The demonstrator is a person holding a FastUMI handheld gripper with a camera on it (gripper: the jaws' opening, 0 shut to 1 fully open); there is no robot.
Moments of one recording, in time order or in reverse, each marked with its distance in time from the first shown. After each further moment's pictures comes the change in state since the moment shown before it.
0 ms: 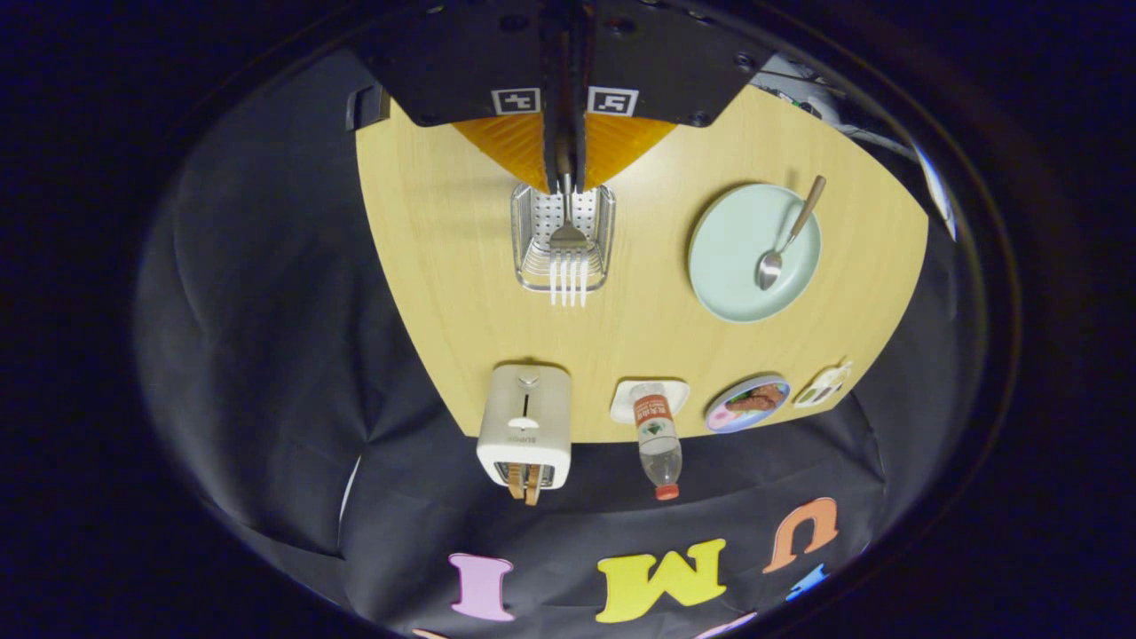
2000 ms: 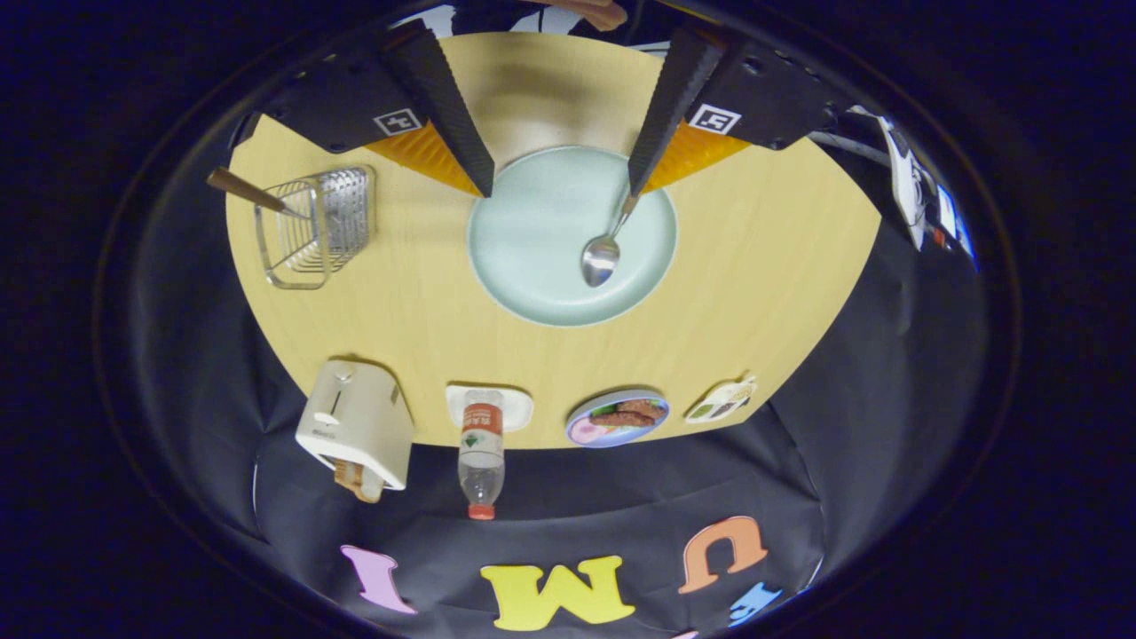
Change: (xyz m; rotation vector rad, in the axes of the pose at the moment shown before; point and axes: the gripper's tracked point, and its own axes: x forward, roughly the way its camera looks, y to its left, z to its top) arm 0.023 0.219 -0.014 -0.070 0.003 0.235
